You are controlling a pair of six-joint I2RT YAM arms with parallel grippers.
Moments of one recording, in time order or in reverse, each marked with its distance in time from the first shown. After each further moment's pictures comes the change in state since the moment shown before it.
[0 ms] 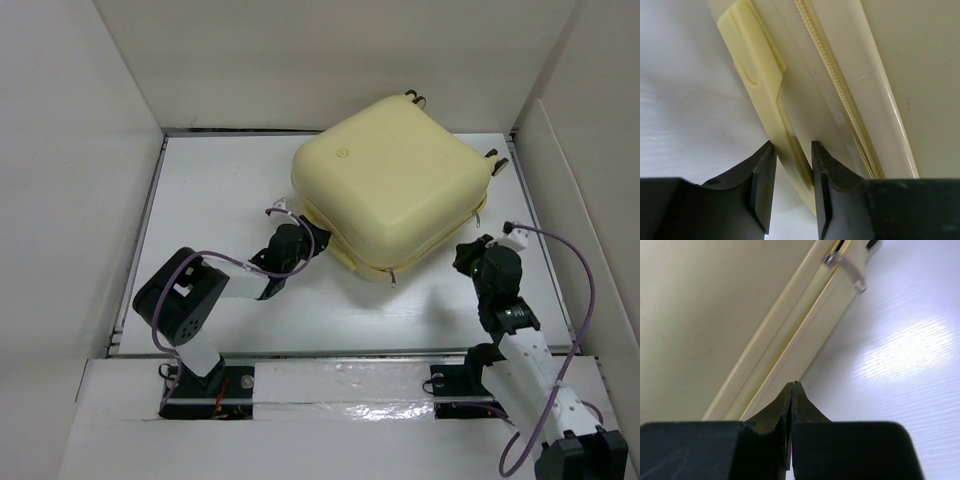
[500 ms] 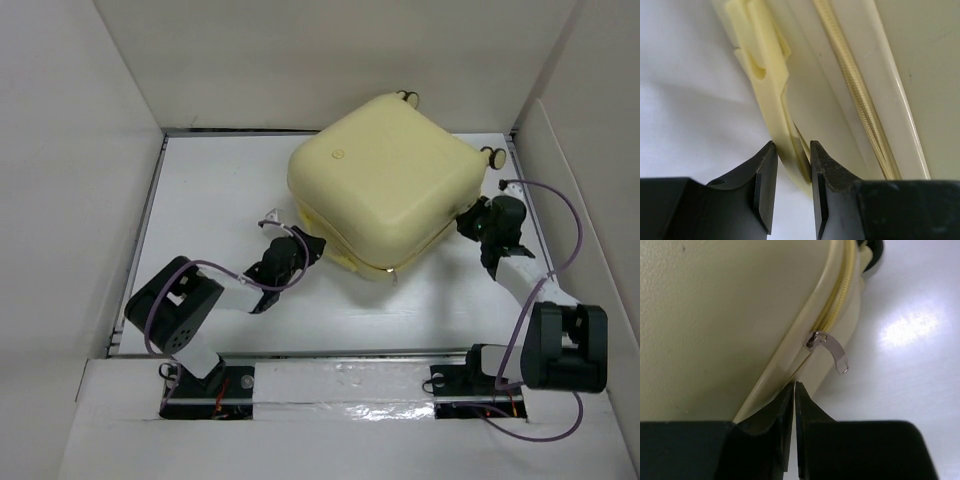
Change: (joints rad) left arm -0.024 -0.036 -0.102 0.116 -0.045 -0.055; right arm -0.244 0.635 0.262 0.244 -0.337 -0.090
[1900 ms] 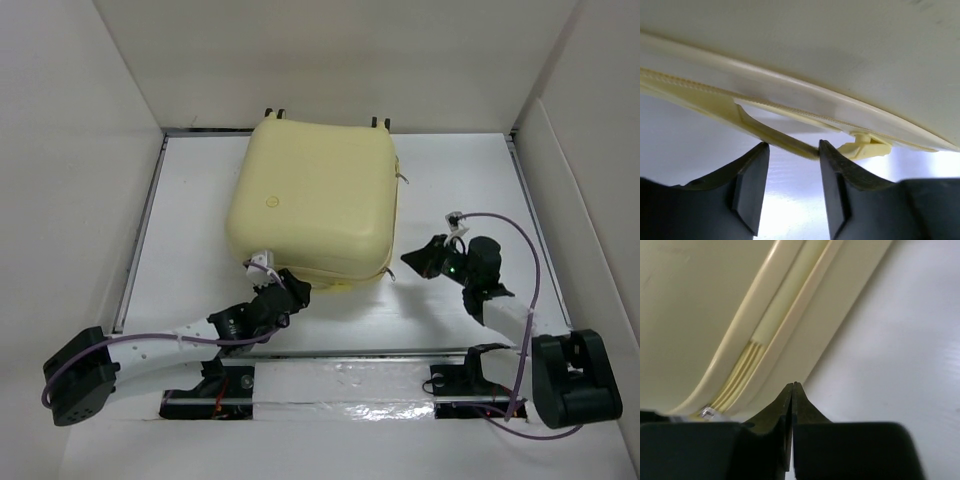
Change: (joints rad) left arm -0.393 -0.677 -0.216 -0.665 -0.381 -0.072; right arm 0.202 -0.112 -0.314 0.343 -0.510 -0.006
